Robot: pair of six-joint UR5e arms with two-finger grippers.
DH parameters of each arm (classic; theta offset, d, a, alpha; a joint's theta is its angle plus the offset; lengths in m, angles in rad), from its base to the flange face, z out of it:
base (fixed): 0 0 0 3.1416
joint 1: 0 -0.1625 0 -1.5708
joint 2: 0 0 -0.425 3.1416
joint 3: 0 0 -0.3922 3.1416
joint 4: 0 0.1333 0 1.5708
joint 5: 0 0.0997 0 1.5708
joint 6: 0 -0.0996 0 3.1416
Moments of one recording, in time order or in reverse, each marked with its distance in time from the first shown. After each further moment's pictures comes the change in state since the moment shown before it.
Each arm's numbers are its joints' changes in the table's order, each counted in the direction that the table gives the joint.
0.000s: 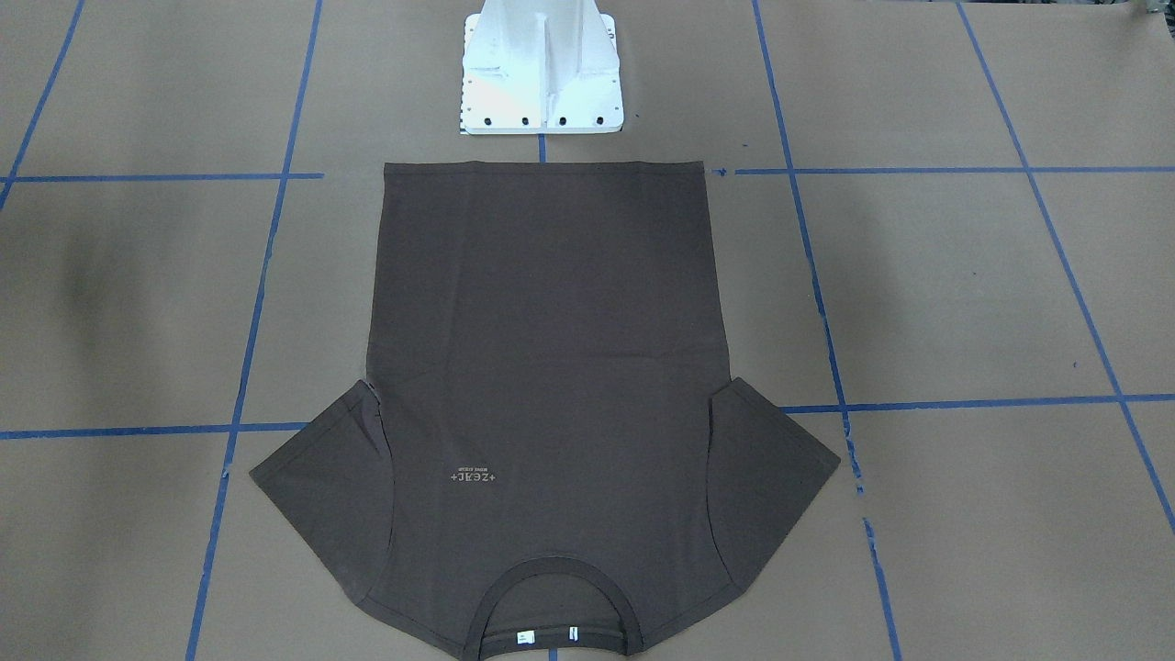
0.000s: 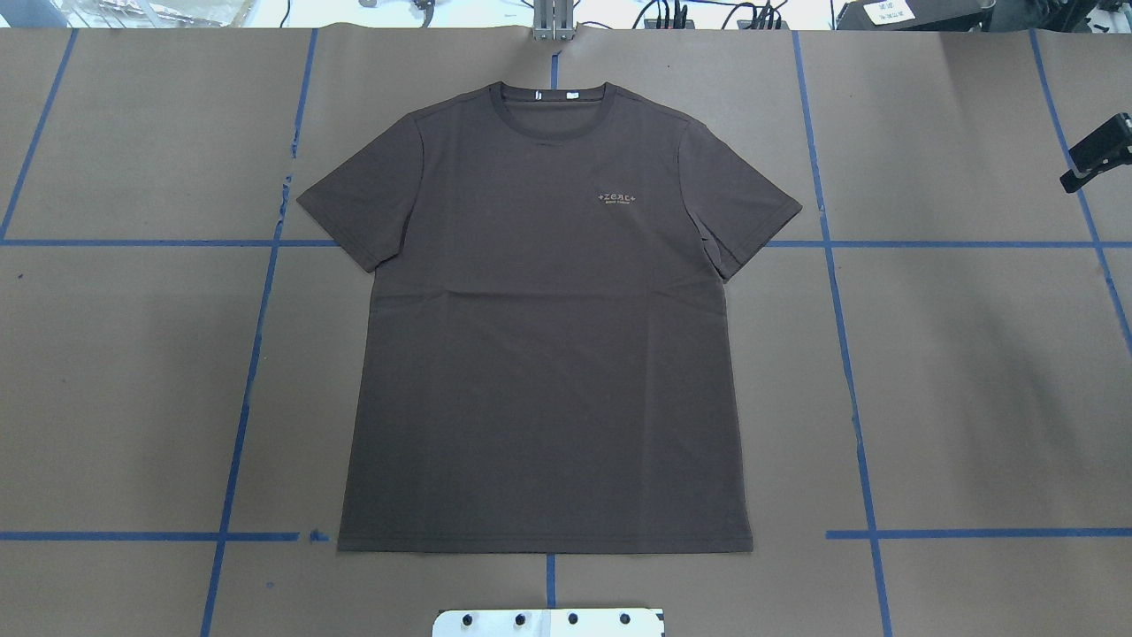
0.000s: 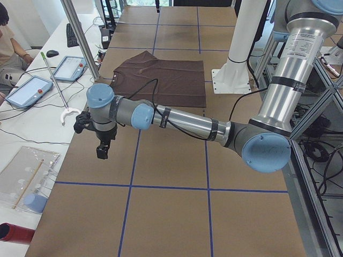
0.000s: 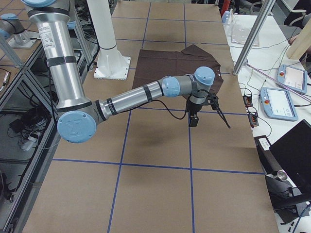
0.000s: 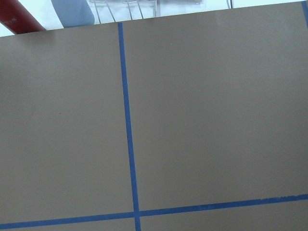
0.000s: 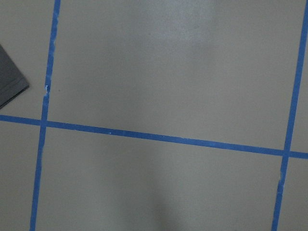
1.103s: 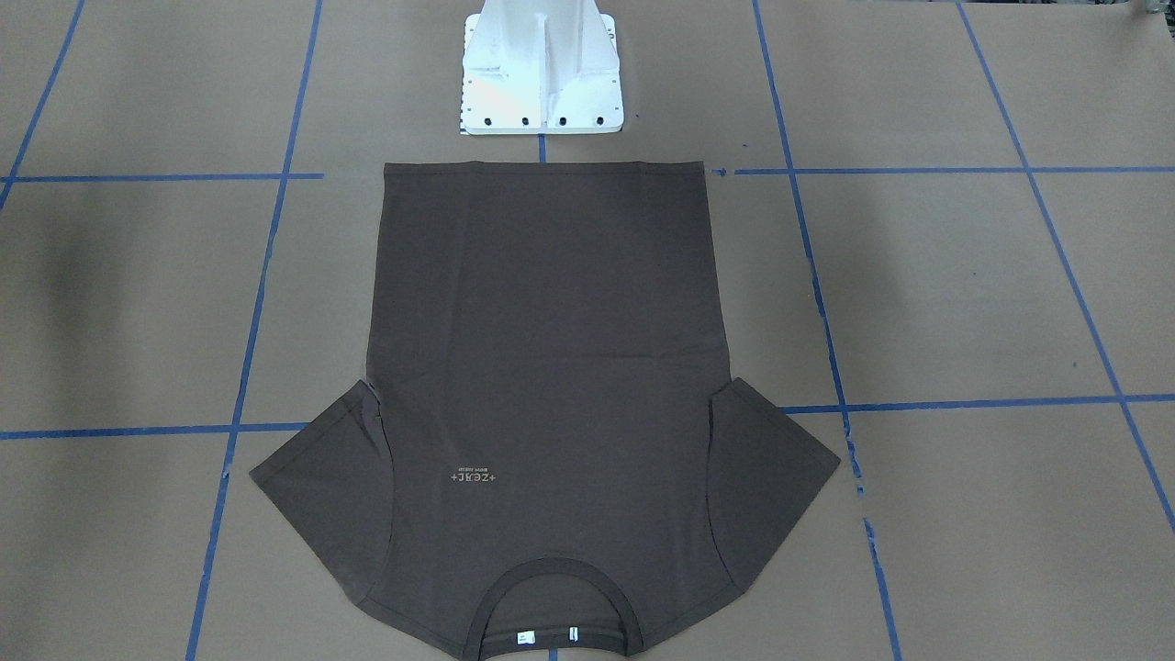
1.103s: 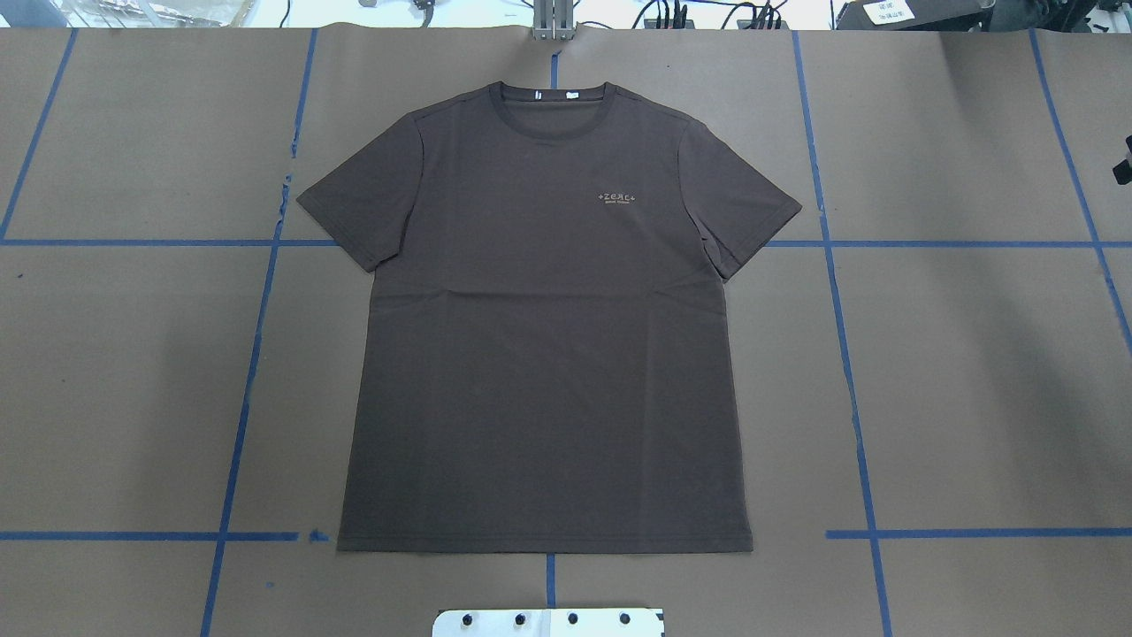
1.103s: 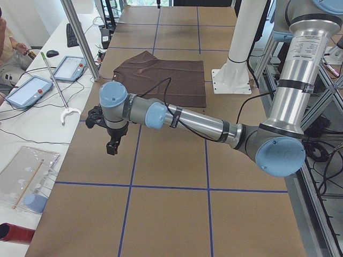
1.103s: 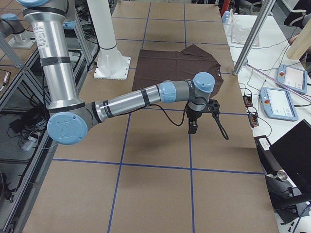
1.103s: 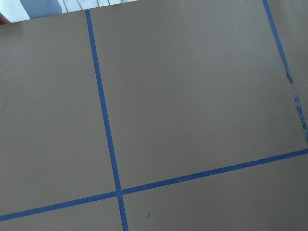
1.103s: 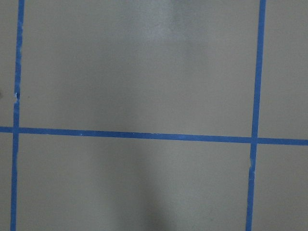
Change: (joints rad) left arm -0.004 0.089 0.128 -0.006 -0.074 -0.051; right arm -0.091 -0.045 0.007 0.003 0.033 -0.003
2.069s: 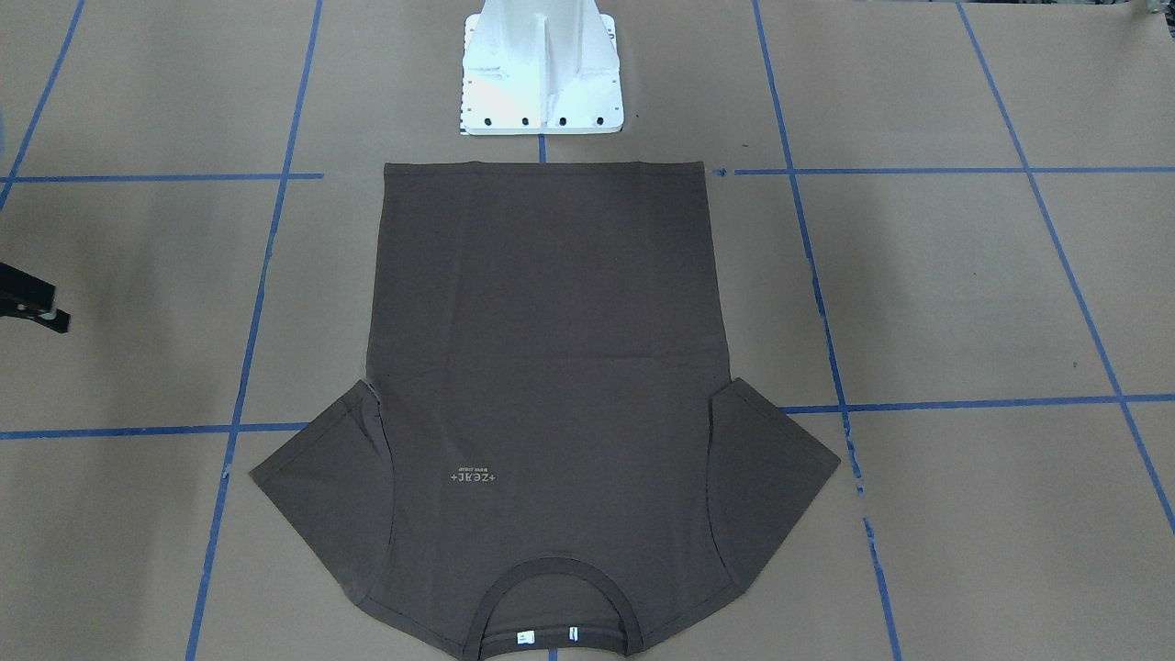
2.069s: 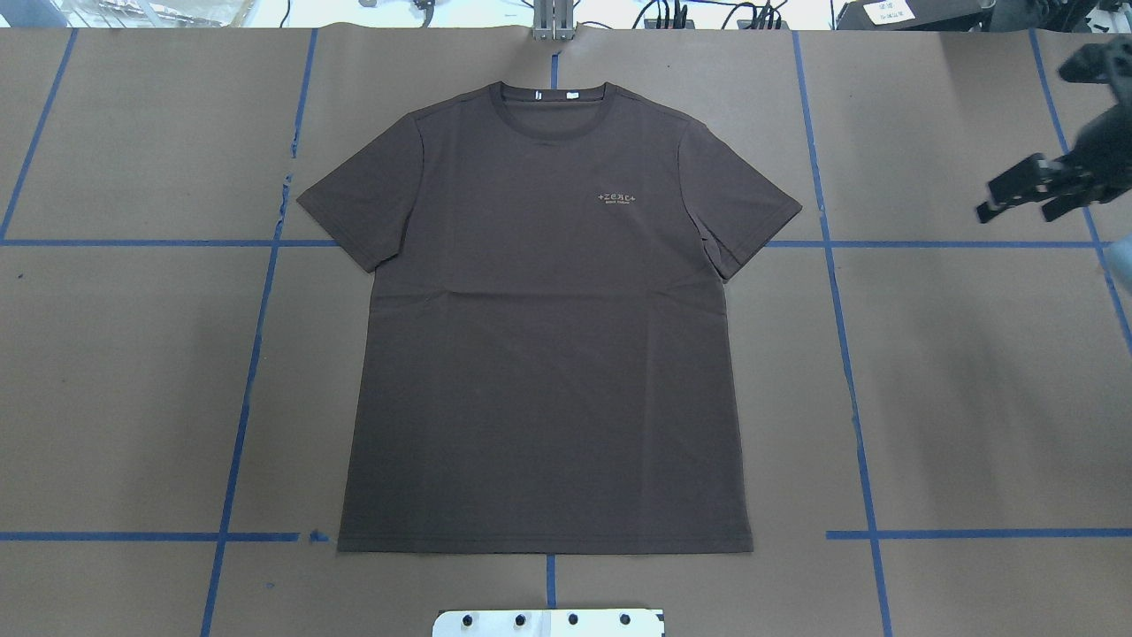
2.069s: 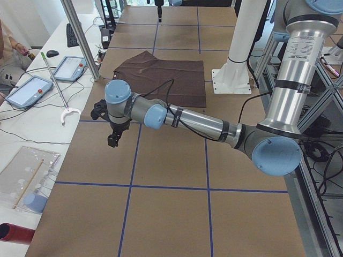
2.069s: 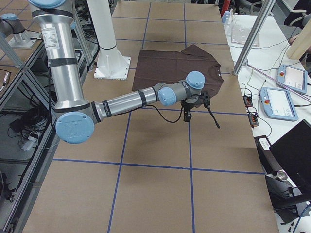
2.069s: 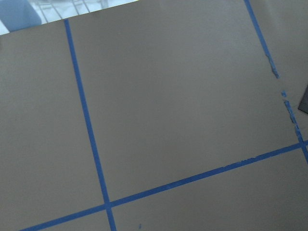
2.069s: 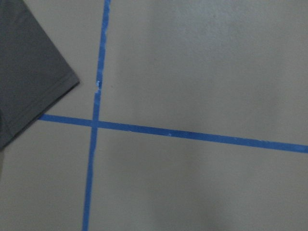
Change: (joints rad) left arm -0.078 0.009 0.005 -0.151 -0.011 0.028; right arm 0.260 0.019 0.014 0.396 0.010 -0.392
